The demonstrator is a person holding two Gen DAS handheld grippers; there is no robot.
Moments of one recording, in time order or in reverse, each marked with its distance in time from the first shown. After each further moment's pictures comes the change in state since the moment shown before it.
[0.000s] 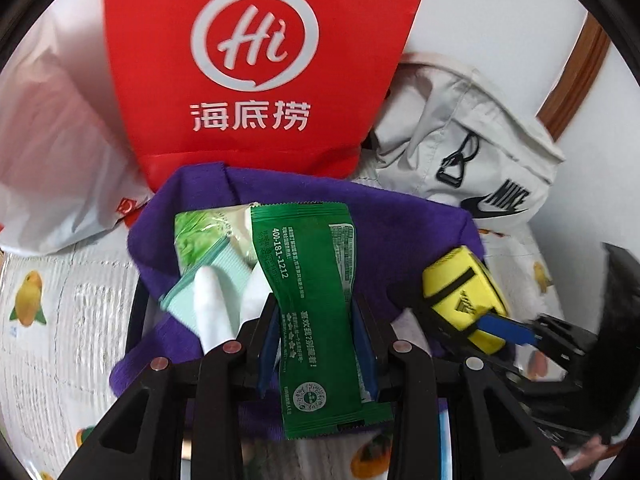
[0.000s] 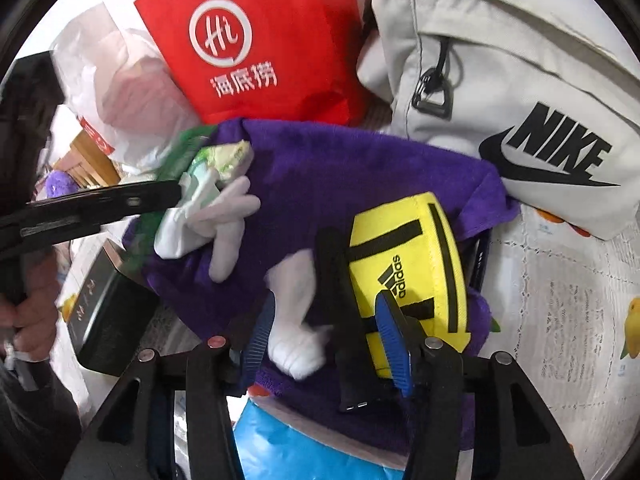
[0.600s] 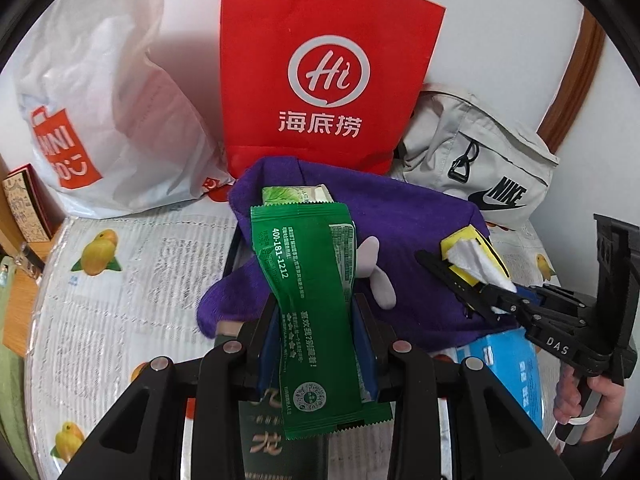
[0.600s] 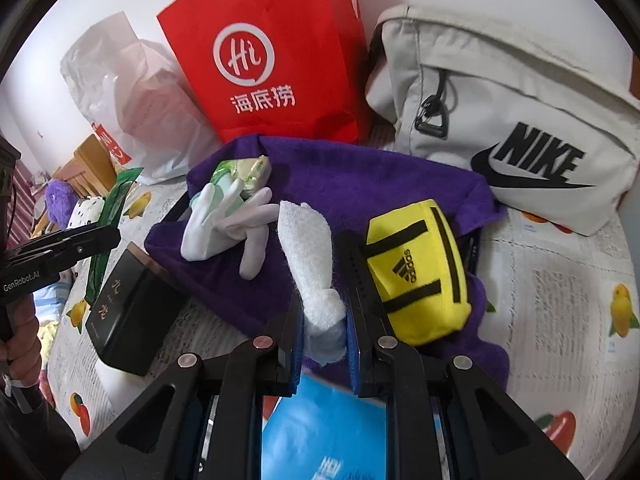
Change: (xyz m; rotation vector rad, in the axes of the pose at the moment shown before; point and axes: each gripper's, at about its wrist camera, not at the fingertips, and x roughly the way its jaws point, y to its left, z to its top) left arm -0.077 0.040 -0.053 -0.046 -0.083 0.052; right arm -0.016 0.018 -0.010 -0.009 -0.042 -0.019
